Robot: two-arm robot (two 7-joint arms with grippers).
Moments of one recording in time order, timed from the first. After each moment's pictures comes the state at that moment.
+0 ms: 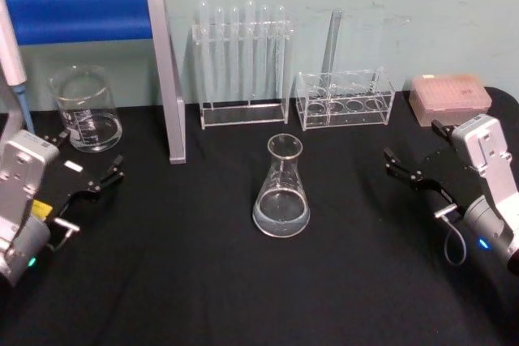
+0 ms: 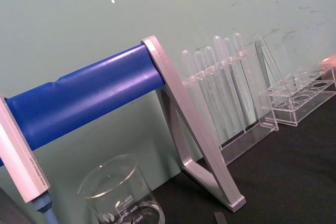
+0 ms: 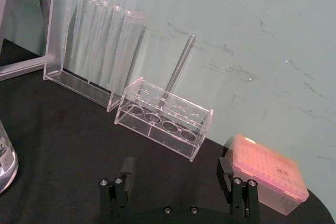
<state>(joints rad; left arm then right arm) -0.20 0.60 0.45 -1.41 -0.25 -0.12 0.03 0.20 0.60 -0.45 -1.41 0.25 -0.12 -0.03</state>
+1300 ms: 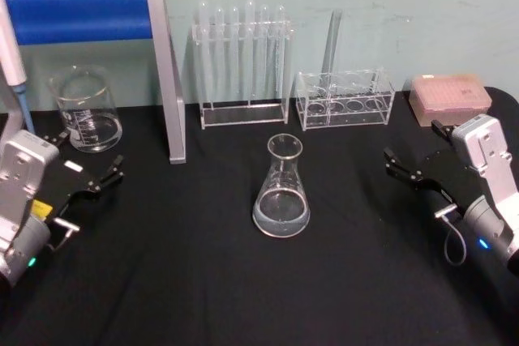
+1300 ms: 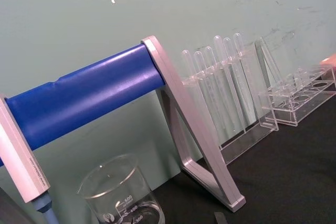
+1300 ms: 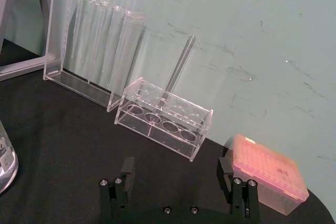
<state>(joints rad) -0.20 0.60 0.45 -1.41 -0.25 -0.12 0.03 0.20 0.60 -0.45 -1.41 0.25 -0.12 -0.03</state>
